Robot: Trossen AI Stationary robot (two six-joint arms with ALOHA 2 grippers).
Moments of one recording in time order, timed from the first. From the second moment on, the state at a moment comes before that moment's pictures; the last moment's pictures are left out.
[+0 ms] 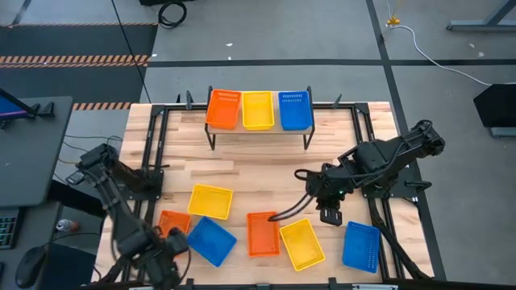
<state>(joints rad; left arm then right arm) -0.99 1.62 1.48 -1.19 0.11 -1.49 0.43 1.50 1.69 -1.34 -0.09 0.70</state>
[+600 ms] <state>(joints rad) -1.17 1.69 1.48 -1.31 -0.07 -1.34 0.60 1.50 1.69 -1.18 0.22 1.18</state>
